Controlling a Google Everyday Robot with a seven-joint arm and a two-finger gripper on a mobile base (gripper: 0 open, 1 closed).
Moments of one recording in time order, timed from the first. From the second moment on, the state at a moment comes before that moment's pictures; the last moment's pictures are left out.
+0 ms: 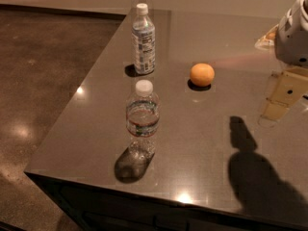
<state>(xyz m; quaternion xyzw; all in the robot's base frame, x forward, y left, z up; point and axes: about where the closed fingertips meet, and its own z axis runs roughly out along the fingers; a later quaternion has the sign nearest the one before) 0.438 -0.217 0.976 -0.60 0.78 -0.03 0.16</state>
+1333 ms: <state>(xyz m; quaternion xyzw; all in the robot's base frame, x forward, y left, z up) 0.396 -0.145 0.968 -0.60 0.76 0.08 0.24</state>
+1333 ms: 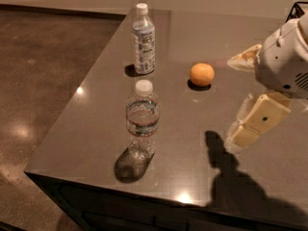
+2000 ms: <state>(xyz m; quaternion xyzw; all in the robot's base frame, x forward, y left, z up) 0.390 -0.077 0.956 -0.57 0.74 0.19 0.31</state>
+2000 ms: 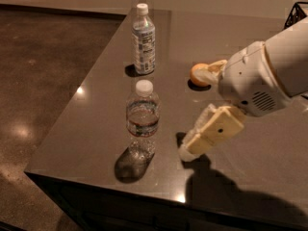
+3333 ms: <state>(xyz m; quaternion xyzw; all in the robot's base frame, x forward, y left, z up) 0.391 0.004 0.944 -0.55 0.71 0.25 0.36</state>
